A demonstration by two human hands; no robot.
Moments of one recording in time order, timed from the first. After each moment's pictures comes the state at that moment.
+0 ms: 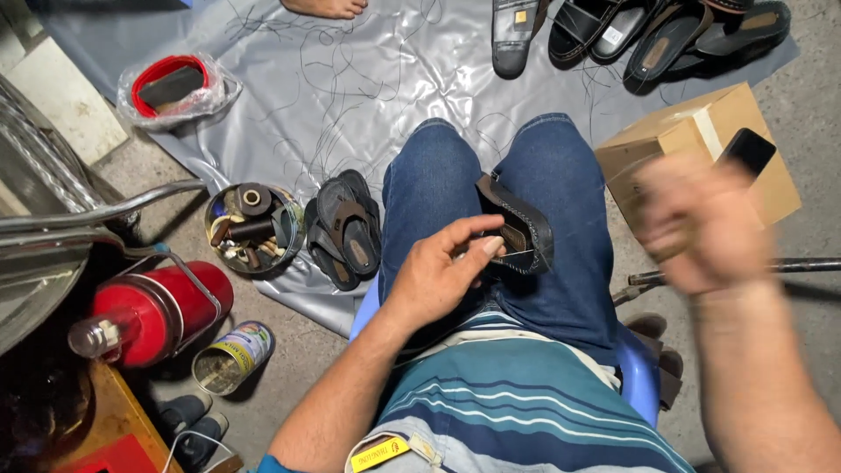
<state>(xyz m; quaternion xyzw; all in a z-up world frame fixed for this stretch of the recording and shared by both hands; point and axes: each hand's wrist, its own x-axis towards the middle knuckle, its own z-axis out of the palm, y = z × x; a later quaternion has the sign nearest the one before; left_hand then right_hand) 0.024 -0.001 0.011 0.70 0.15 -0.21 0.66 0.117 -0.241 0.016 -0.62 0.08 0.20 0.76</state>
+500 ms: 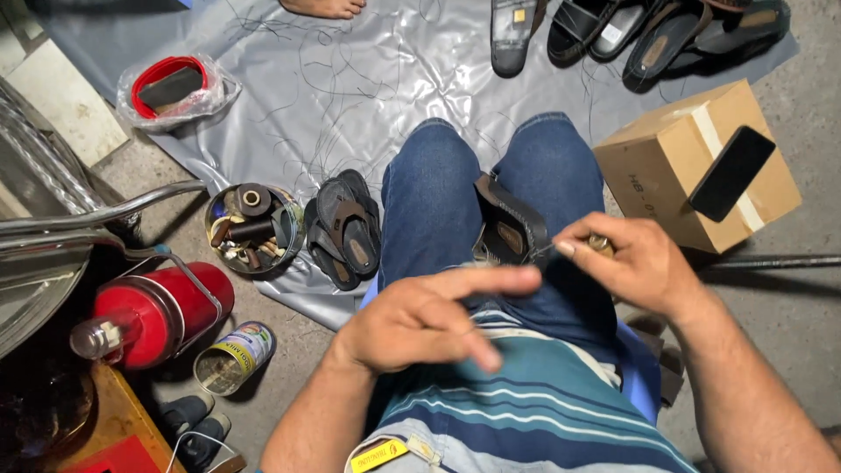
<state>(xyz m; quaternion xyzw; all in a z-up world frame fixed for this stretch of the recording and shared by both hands) 0.003 0.032 0.041 0.41 -0.16 -0.23 0.87 0.090 -0.225 0.014 -0.88 -0.16 0.27 0.36</state>
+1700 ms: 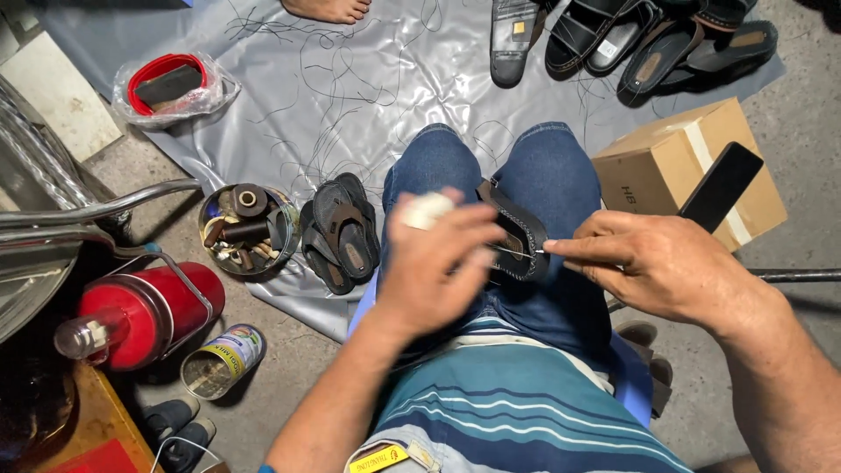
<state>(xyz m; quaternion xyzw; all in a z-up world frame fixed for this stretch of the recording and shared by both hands) 0.021 0.006 0.017 0.88 -0.07 0.07 0.47 0.115 -0.220 0.048 -0.88 -0.35 0.30 0.09</state>
